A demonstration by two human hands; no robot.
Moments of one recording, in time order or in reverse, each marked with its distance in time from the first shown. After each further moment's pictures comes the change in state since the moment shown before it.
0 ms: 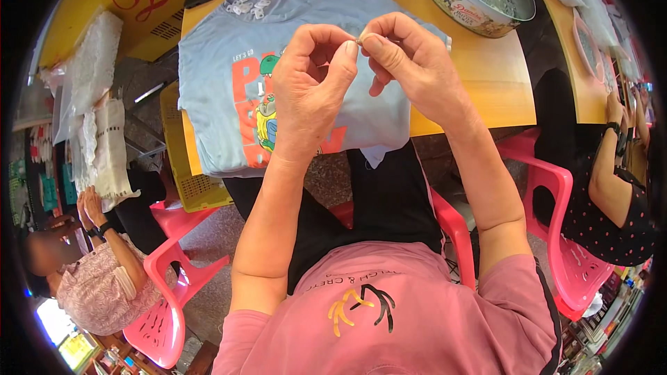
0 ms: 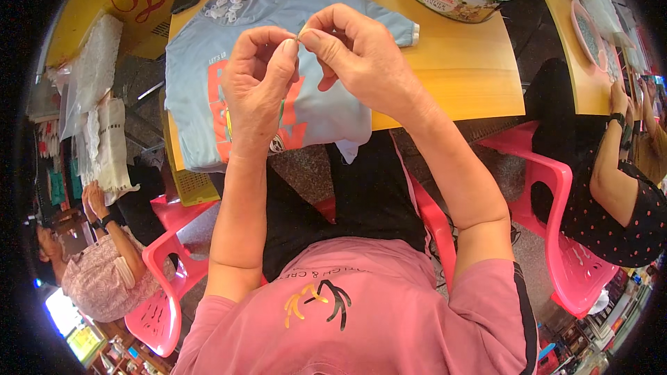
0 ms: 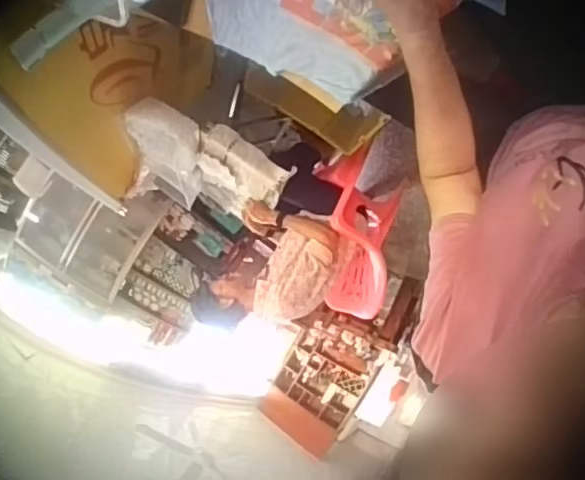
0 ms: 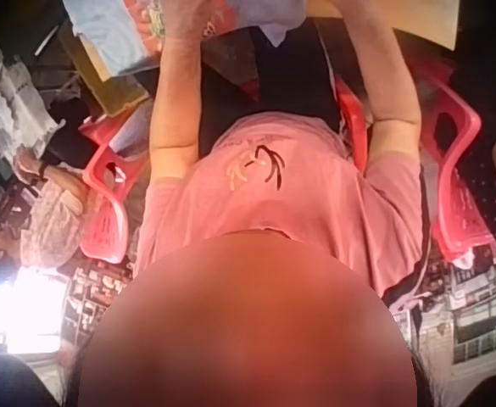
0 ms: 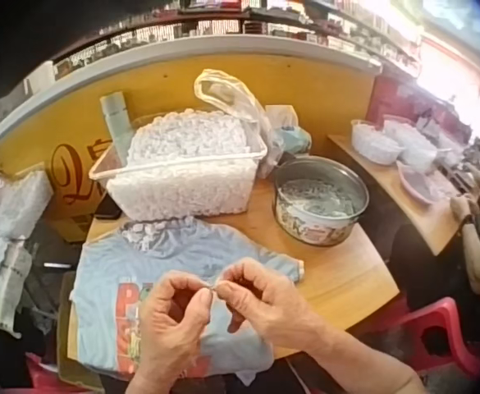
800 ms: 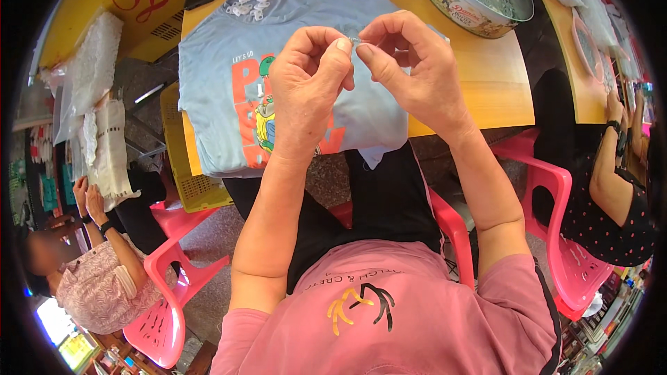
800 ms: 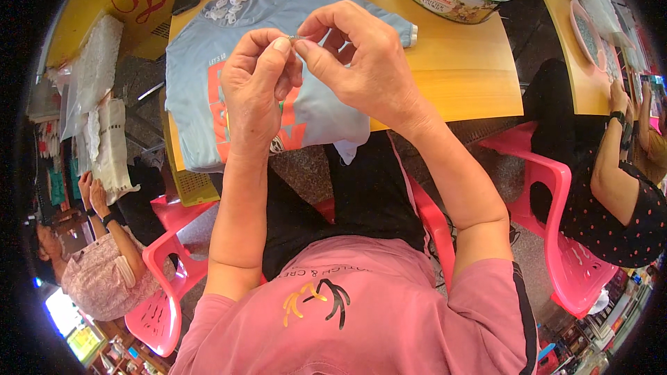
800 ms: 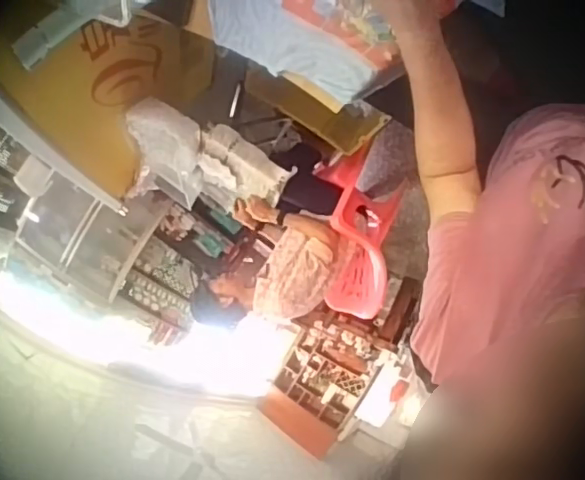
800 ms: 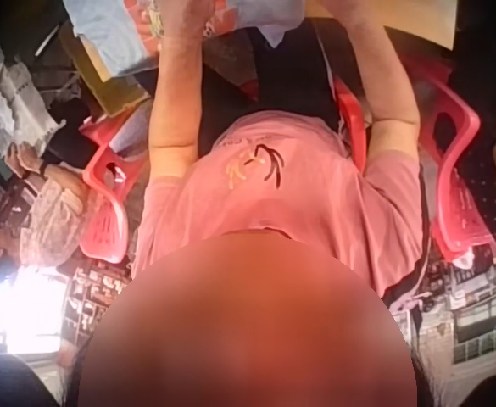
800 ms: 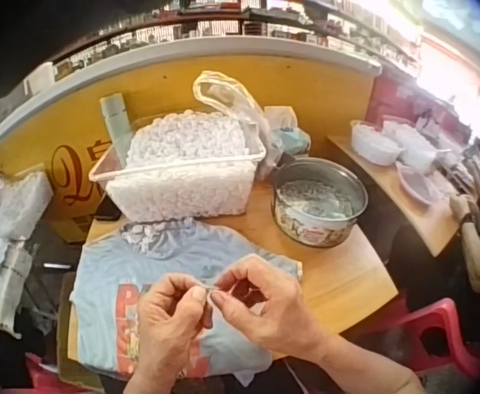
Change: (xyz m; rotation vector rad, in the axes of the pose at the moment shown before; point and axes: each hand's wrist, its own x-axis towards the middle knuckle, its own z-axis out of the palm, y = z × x) left_hand 0.003 0.004 0.000 -0.162 0.020 -0.135; right_hand -0.003 -0.002 0.003 -0.343 0.161 -0.278
